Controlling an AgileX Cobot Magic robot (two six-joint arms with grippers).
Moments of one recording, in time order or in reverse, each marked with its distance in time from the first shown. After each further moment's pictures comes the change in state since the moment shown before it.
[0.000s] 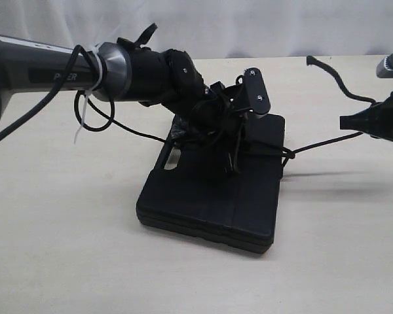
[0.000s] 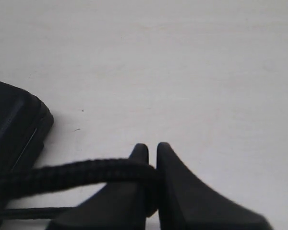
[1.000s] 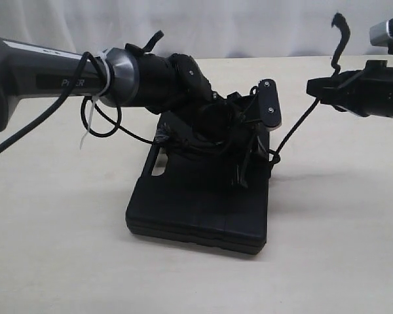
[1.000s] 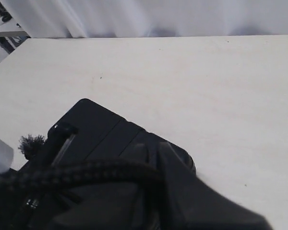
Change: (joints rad) left arm -0.025 0.008 0.001 -0.151 0.087 0.200; right arm 0.000 -0.025 -0.030 0.000 0.518 0.009
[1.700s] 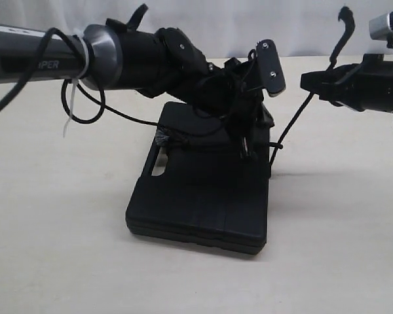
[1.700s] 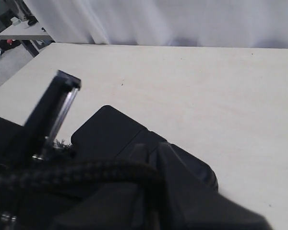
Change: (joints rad) left arm 0.004 -0.072 0.004 -0.105 -0.112 0.043; right arm 0.002 0.002 -0.025 -0.014 0.083 0.000
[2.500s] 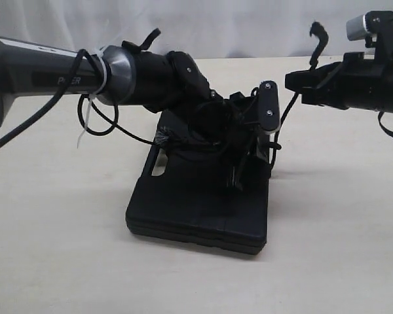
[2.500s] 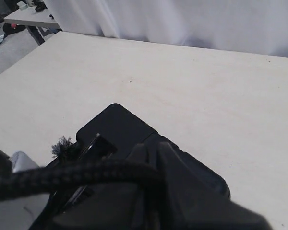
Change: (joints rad) left arm 0.000 0.058 0.000 0.087 0.149 0.047; right arm 0.074 0.017 -0.024 0.015 -0.042 -0.056
